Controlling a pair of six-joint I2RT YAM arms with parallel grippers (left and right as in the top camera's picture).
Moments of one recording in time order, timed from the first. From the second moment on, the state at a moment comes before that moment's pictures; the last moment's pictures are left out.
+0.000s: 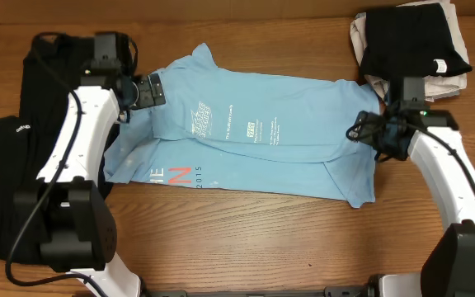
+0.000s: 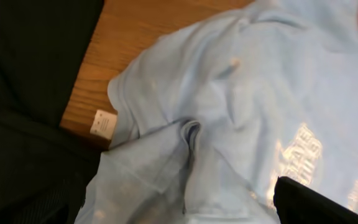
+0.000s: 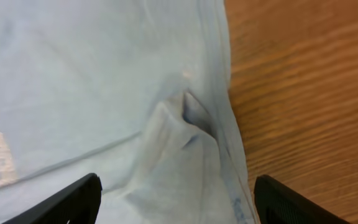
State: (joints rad) left arm 0.01 1.86 1.56 -0.81 -0.04 -0.21; right arm -0.05 1.59 1.18 -0.82 -0.01 0.36
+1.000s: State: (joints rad) left arm -0.09 2.40 2.27 -0.68 0.15 0.03; right arm -0.05 1.79 1.64 -0.90 -0.12 0.18
